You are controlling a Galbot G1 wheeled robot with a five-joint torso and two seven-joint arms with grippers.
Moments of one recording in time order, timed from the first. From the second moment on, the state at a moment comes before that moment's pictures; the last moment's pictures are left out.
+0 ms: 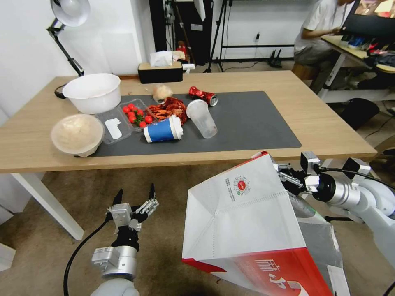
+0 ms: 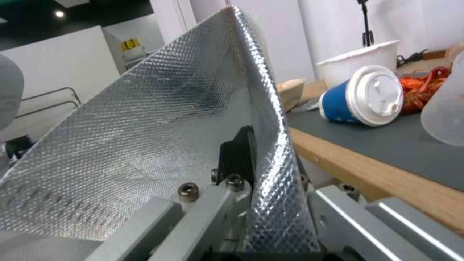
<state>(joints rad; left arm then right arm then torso) 1.75 -1.54 -0.46 -2.18 -0.19 -0.10 -0.11 -1.16 0.70 0.49 1.84 1.13 -0.26 -1.16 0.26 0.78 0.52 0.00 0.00</state>
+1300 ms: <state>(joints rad) 1.76 -1.54 -0.46 -2.19 -0.18 -0.10 -0.11 -1.17 0.69 0.50 1.85 1.14 -0.26 -1.15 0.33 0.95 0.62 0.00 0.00</state>
